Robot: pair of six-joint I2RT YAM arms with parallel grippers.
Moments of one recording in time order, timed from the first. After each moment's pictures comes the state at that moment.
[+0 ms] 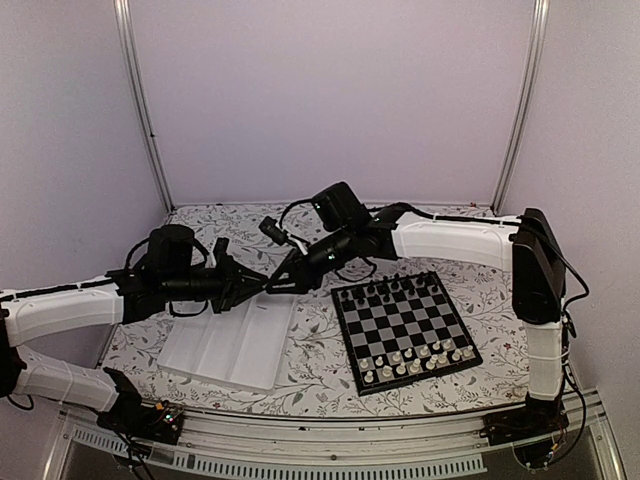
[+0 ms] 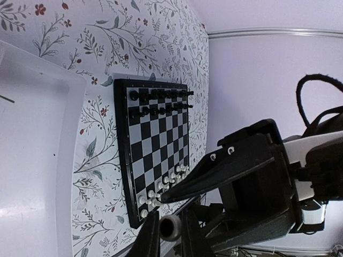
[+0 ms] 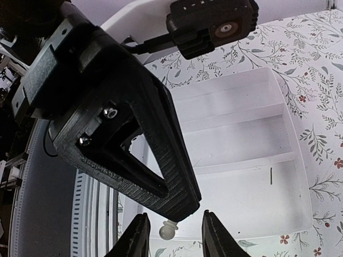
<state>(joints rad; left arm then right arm) -0.64 1.15 0.62 0.08 0.38 -1.22 0.94 2.08 1.73 -0.32 -0.69 0.00</state>
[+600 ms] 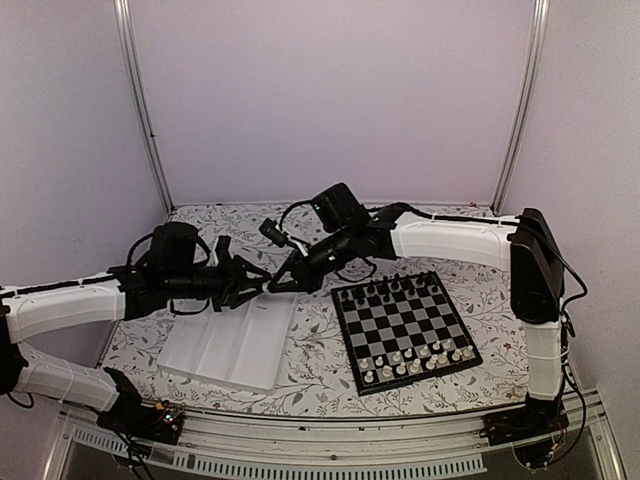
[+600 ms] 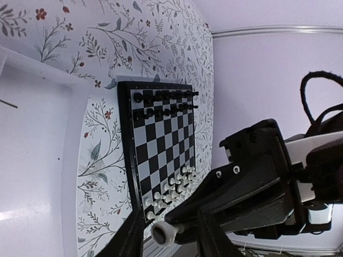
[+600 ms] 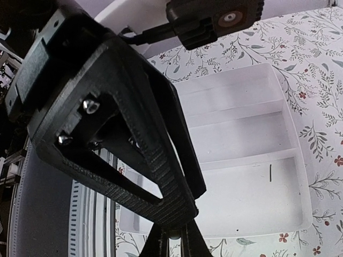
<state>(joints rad) -0.65 1.17 0.63 0.06 0.37 -1.19 0.93 2.09 1.74 -0.34 -0.69 -0.02</state>
